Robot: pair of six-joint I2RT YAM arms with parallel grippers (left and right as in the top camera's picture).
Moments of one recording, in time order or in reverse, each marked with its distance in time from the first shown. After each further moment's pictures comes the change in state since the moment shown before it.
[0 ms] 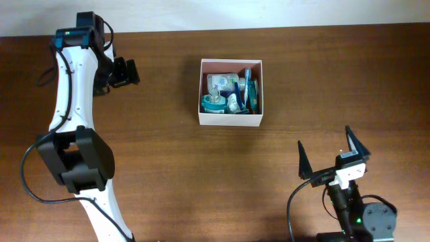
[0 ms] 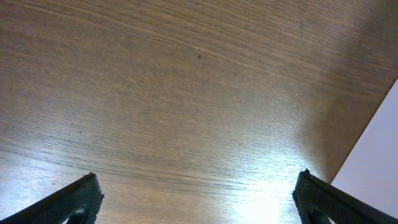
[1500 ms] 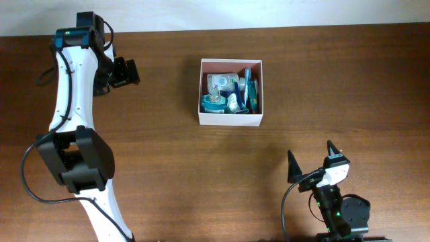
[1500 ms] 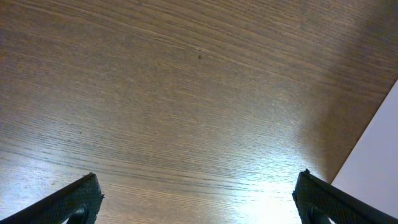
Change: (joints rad) left arm 0.000 0.000 0.000 -0.001 0.000 0.000; right arm 0.025 -0.133 -0.269 -0.014 0.042 0.175
